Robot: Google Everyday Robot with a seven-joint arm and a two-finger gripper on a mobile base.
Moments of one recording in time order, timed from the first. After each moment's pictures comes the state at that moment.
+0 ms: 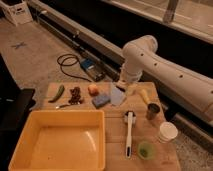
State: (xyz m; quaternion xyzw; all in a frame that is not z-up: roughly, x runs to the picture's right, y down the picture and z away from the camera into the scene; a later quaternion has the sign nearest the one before) arm 0.100 -0.014 0.739 -0.24 -0.09 -0.12 0.96
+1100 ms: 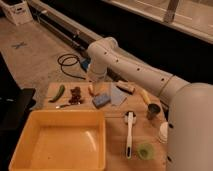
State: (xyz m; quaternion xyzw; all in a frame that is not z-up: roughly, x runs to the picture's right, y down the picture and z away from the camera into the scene) arm -0.063 -0.015 0.775 -0.25 -0.19 -0.20 0.93
